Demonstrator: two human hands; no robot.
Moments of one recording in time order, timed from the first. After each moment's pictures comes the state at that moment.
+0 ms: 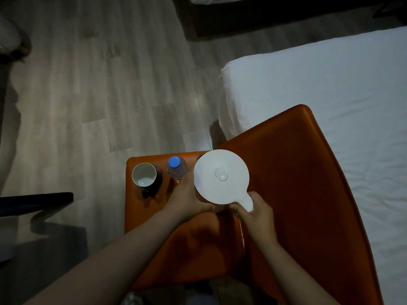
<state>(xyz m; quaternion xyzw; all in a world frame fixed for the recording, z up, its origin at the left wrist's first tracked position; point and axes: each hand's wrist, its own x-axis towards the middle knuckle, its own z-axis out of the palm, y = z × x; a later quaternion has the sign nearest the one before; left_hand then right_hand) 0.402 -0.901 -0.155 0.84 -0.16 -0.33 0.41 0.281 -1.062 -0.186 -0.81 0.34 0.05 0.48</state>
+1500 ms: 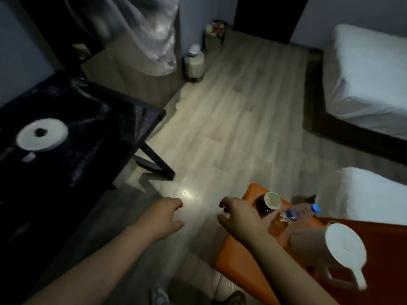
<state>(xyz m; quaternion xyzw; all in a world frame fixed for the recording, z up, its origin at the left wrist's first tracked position) 0.249 -0.416 0.050 0.94 0.05 -0.24 0.23 0.304 -0.629 0.041 -0.95 -0.18 0.20 0.16</state>
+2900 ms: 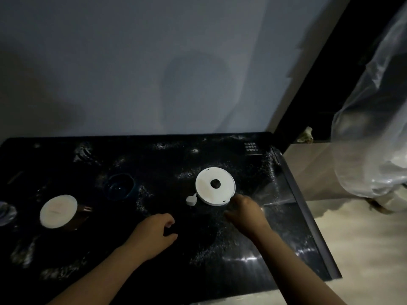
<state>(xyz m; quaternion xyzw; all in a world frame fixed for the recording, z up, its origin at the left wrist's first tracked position) 0.206 -0.045 0.061 0.74 0.55 -0.02 0.39 0.467 -0.068 0.055 -0.78 -0.57 0.25 0.09</state>
